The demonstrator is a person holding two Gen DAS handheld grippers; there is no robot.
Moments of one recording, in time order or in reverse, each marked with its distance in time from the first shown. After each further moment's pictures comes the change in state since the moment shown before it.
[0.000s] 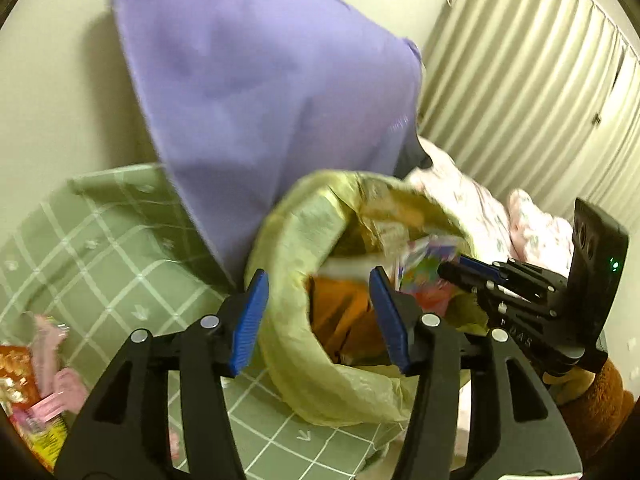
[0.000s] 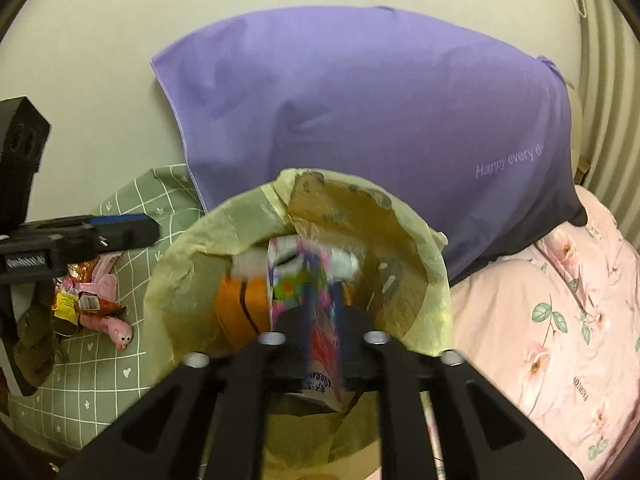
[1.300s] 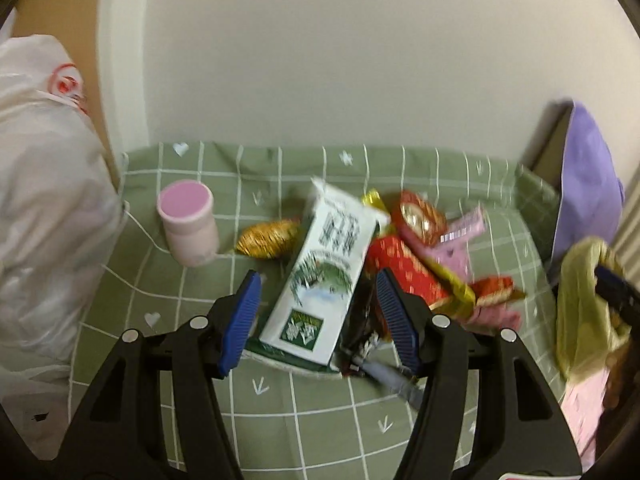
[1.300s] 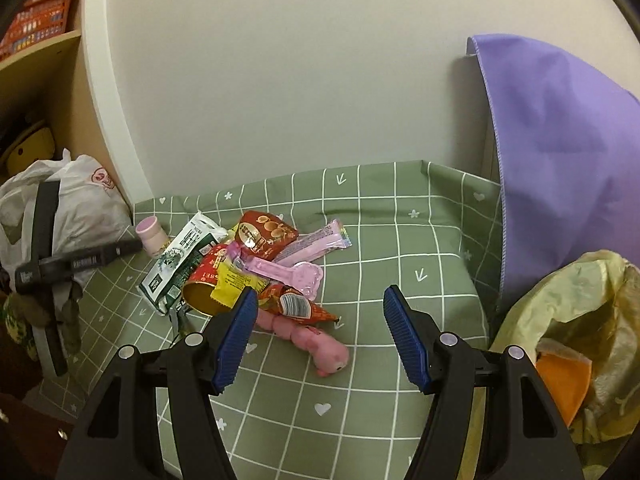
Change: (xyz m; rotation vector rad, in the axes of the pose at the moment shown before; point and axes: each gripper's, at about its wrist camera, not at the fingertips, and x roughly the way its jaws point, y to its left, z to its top) left arm -0.220 0.205 -0.221 -0.537 -0.187 0.653; right arm 0.011 0.227 -0.012 -0.329 -0.003 0.449
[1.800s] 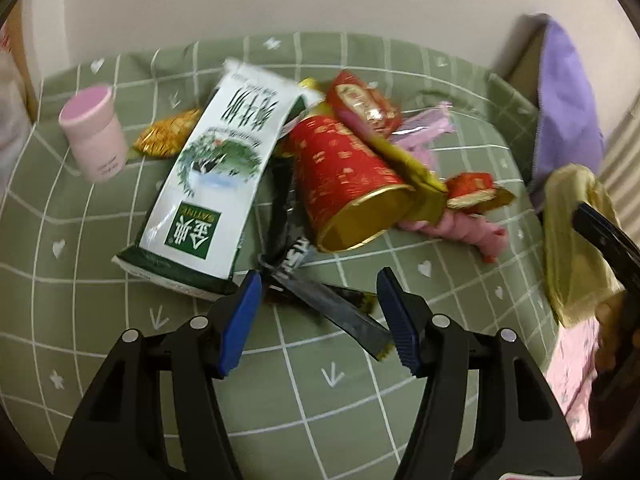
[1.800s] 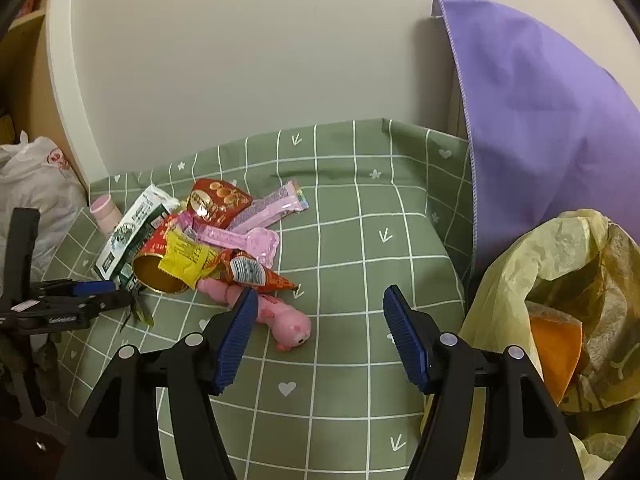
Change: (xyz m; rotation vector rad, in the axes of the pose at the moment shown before) left arm 0.047 -0.045 -0.043 0.030 0.218 -0.098; right arm 0.020 -0.009 -0.021 0.019 0.081 -0.149
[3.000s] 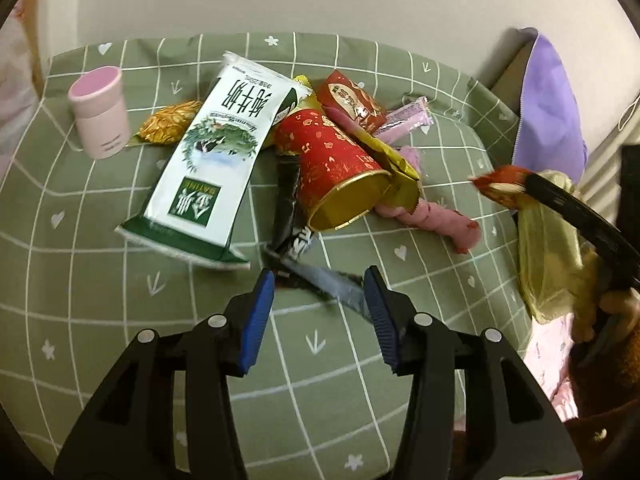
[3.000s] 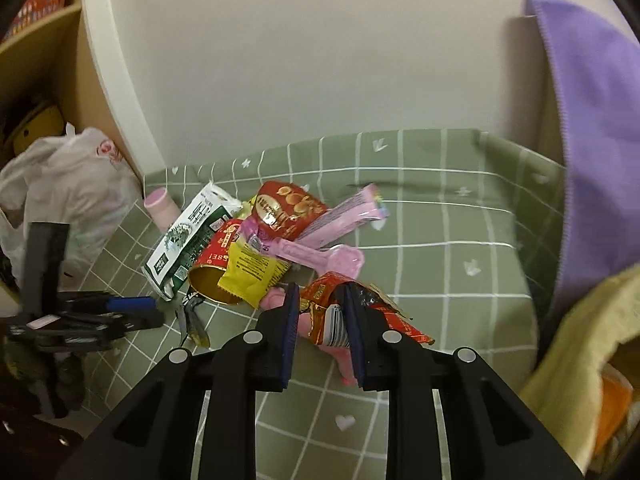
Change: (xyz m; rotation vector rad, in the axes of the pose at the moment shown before) left arm -0.017 0.000 -0.009 -0.027 0.009 -0.085; right arm 0.022 0.020 0.033 -0.061 0.049 0.235
